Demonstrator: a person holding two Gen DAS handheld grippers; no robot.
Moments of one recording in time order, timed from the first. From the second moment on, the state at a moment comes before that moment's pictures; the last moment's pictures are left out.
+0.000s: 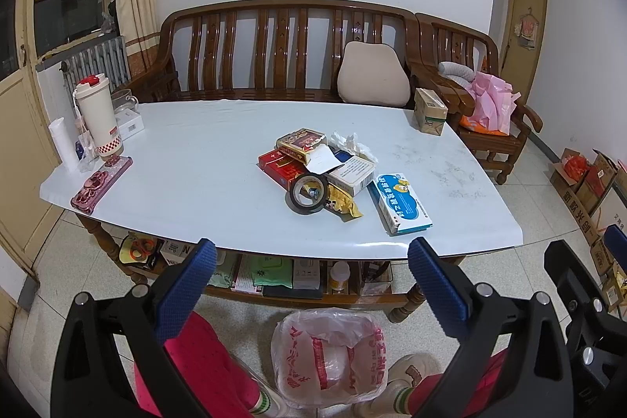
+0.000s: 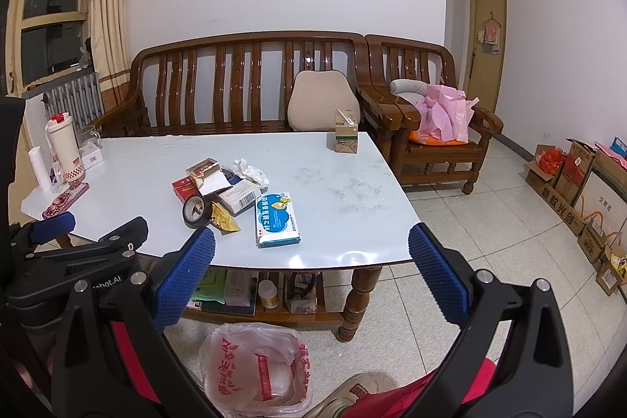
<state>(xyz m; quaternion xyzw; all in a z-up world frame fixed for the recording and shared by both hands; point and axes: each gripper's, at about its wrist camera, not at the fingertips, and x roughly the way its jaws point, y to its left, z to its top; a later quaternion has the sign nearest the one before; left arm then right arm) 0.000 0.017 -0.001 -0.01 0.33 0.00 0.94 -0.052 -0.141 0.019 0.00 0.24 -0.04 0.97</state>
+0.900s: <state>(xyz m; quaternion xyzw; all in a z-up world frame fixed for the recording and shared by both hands) 0.031 0.051 0.041 -0.02 0.32 0.01 0.95 -0.016 -0.152 0.036 -0.02 0.25 -0.01 0.97</state>
